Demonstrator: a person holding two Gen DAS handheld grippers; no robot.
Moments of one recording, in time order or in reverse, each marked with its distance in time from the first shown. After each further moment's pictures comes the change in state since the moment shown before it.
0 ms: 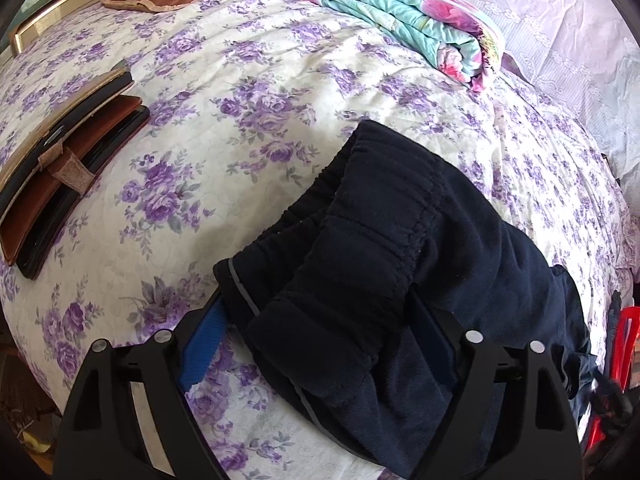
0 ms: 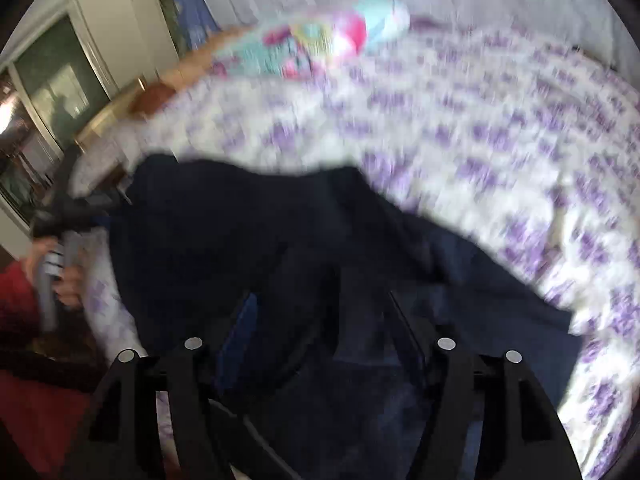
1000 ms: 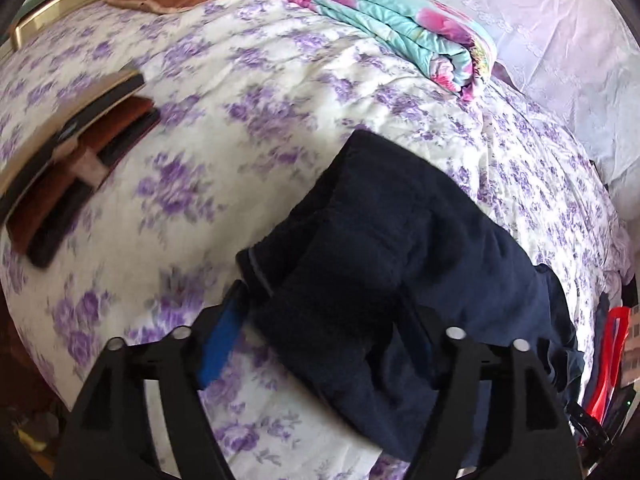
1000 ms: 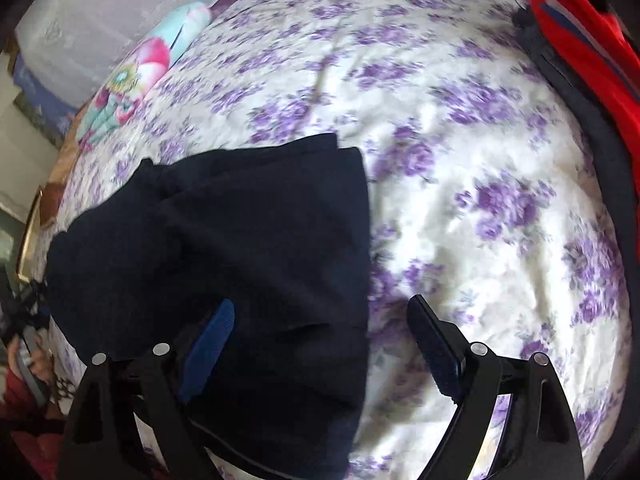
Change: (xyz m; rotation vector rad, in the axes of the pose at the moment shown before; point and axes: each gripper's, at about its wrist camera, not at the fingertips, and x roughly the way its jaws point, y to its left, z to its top) left arm -0.015 0.008 -0.004 -0.024 -0.011 -0.025; right arm -0.022 -0.129 -0.101 0.582 0.151 -0.162
